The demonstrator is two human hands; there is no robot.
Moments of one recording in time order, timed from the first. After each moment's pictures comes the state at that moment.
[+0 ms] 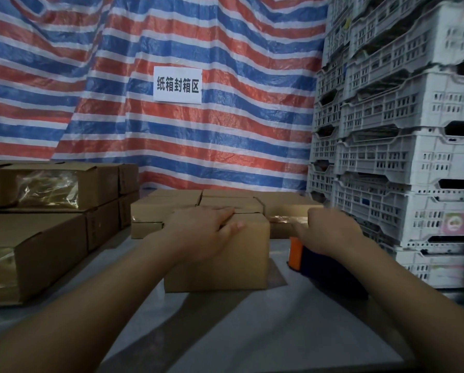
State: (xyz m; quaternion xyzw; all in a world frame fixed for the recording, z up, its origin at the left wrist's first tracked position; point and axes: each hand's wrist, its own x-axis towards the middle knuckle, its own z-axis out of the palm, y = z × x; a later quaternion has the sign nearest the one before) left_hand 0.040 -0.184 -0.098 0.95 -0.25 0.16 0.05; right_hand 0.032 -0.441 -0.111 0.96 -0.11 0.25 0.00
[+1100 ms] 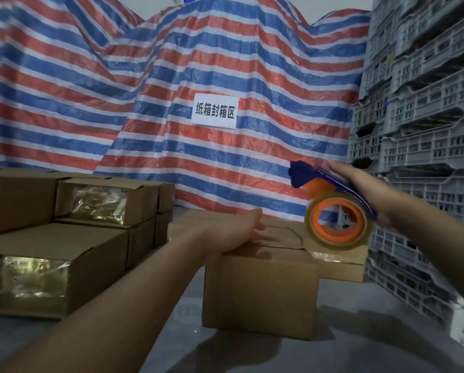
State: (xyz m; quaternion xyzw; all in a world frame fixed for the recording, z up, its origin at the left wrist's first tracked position) left_hand 0.053 -0.151 -0.060 0.85 -0.17 -0.03 0.50; right_hand 0.072 -0.420 0.011 0.79 0.06 0.16 -0.59
